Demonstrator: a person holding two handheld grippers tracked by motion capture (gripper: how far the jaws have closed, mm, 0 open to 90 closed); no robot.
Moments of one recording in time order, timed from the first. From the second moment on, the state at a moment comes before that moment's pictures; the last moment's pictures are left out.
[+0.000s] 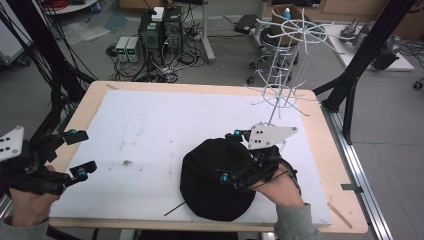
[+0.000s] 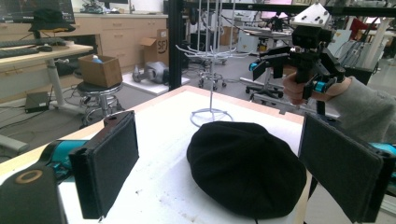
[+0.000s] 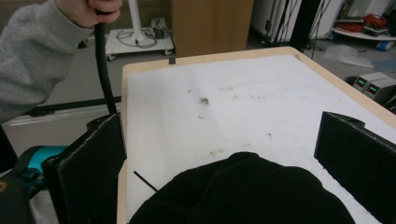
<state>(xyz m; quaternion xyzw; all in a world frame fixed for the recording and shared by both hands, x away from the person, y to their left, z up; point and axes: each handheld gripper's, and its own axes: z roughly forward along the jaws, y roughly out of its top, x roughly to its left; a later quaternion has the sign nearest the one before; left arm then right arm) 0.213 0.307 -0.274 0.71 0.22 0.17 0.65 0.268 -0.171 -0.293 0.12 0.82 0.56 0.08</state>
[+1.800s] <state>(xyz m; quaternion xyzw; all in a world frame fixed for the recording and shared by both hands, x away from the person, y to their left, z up) 0.227 0.298 -0.276 0.71 0.21 0.15 0.65 0.265 -0.143 -0.368 0.11 0.89 0.42 0.11</state>
